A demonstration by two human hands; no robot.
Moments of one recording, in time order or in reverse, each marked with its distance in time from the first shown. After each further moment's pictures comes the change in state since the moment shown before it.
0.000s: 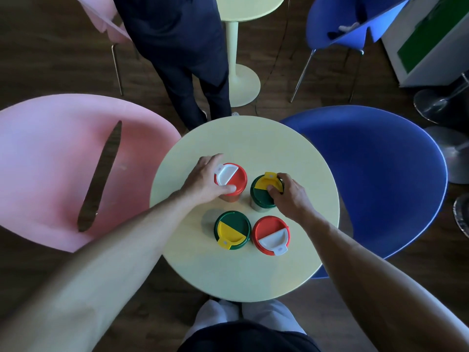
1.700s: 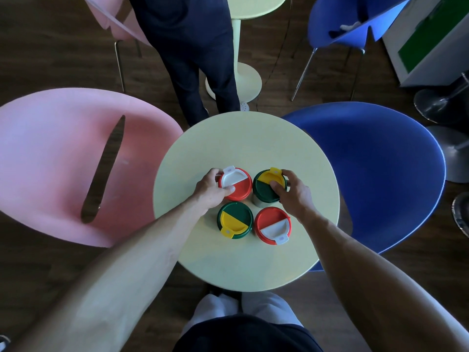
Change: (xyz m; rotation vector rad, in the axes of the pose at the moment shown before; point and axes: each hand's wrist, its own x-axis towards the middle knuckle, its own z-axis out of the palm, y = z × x) left_hand -0.025 -0.002 0.034 -0.418 -0.008 -0.298; right_hand -0.012 0.015 0.010 0.222 0.060 0.070
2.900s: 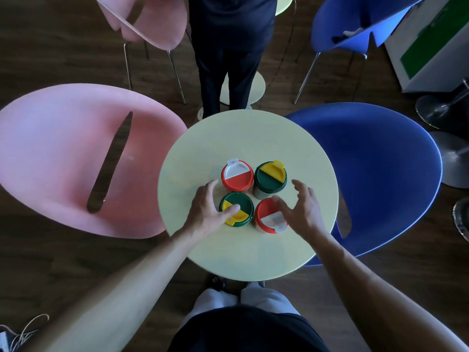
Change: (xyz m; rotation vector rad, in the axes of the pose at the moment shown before) left_hand -0.080 -0.040 0.011 0.122 0.144 0.220; right_hand -0.067 0.020 -0.007 -0.134 0.082 -0.130
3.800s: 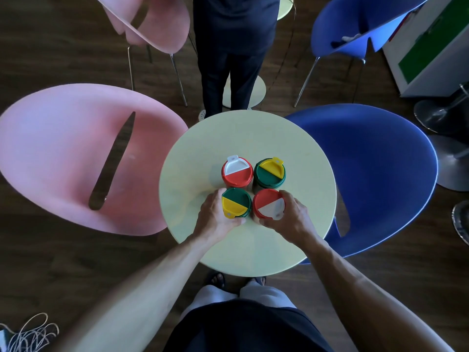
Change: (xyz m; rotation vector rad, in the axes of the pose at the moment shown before) left_hand -0.018 -0.002 0.030 0.070 0.054 -0.011; right_hand -0.019 0.006 0.015 -0.110 -0.131 -0.058
